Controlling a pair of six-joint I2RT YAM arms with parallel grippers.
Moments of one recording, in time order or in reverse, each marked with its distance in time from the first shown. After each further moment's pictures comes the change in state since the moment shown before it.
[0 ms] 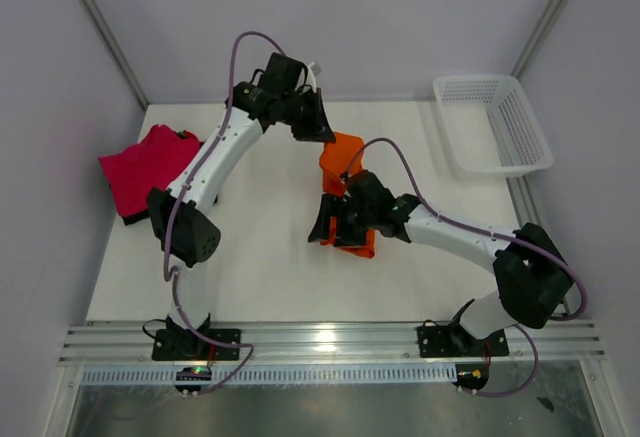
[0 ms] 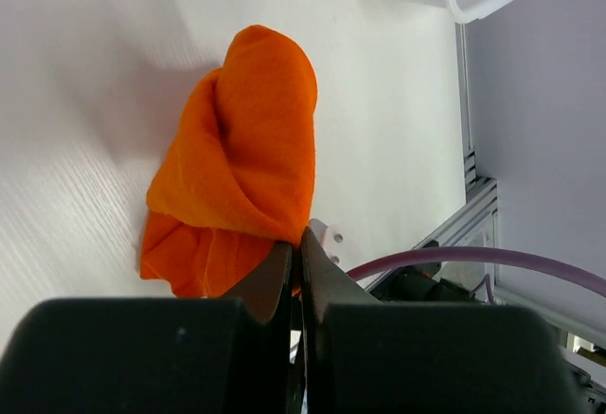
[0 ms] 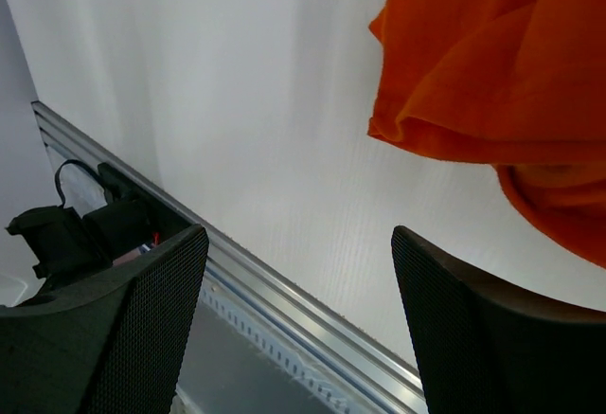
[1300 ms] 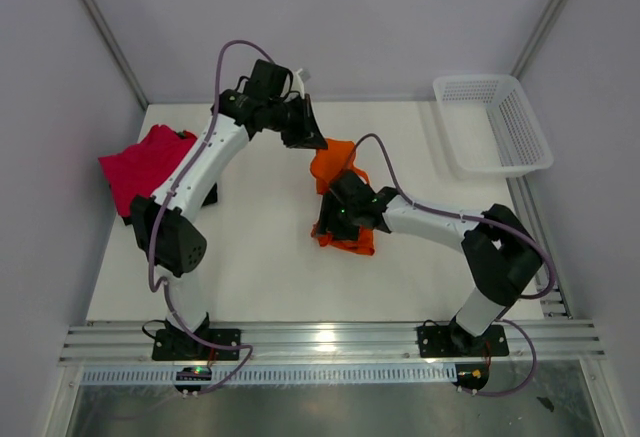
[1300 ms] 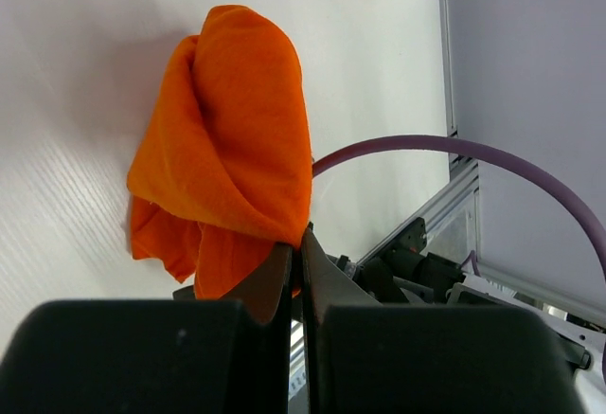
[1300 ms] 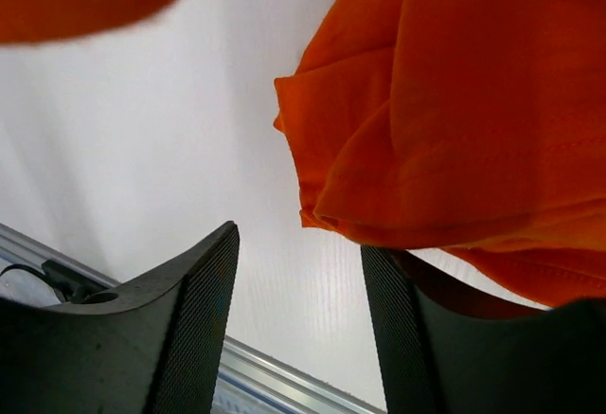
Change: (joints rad) left arm 0.042 -0.122 -0.183 0.054 0.083 -0.001; right arm 0.023 0.187 0.124 -0.099 0.227 0.062
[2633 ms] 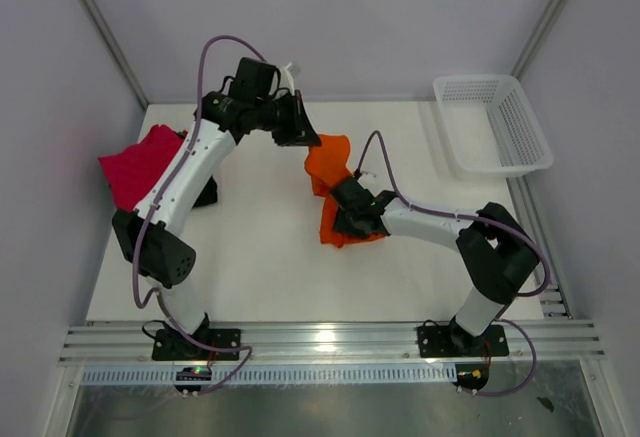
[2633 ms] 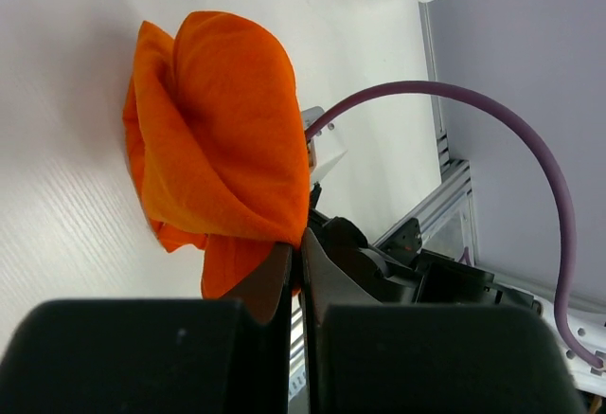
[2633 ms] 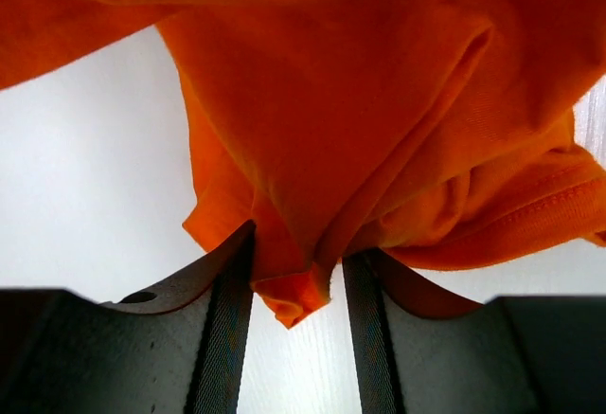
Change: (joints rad) left arm 0.012 -0.101 -0.044 0.009 -0.005 0.006; right arm 0.003 0.004 -0.036 -0.026 0.309 0.051
